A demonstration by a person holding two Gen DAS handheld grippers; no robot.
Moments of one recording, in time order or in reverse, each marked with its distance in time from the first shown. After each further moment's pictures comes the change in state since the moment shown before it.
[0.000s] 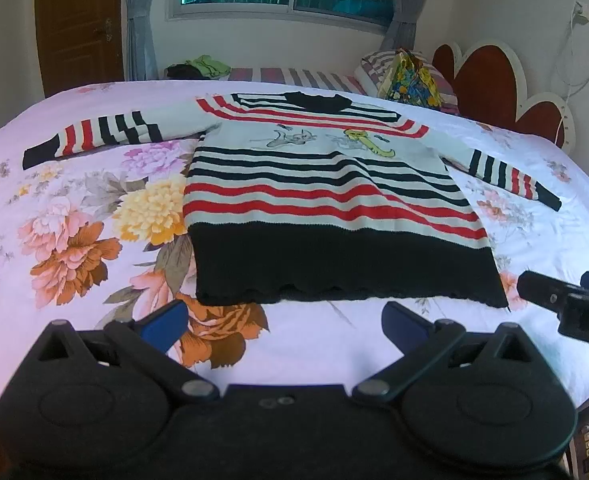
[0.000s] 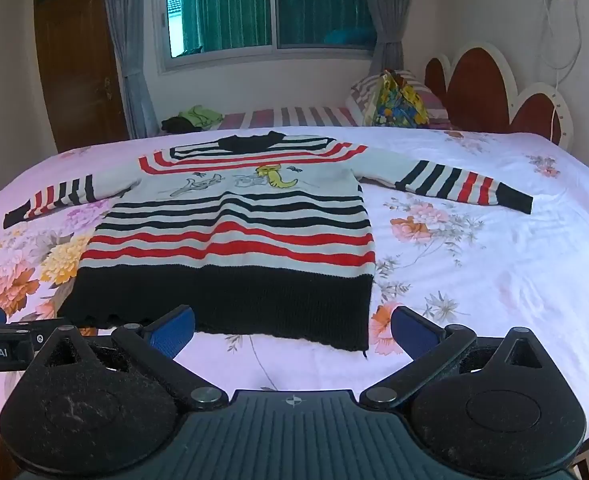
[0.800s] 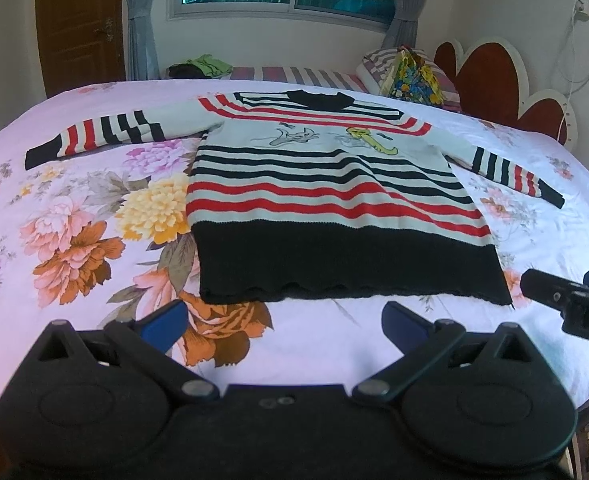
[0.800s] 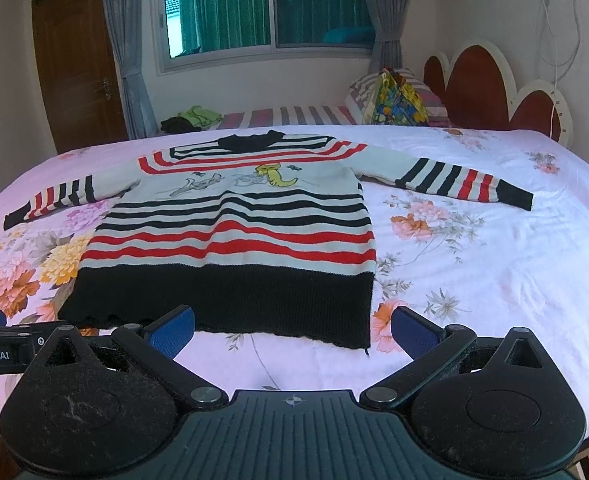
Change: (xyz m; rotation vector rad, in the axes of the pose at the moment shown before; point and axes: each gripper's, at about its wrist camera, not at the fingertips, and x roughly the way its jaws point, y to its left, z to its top) left arm 0.001 -0.002 -0.003 0.004 -0.001 0.013; right arm 0.000 -0.001 0.000 0.006 0.004 0.003
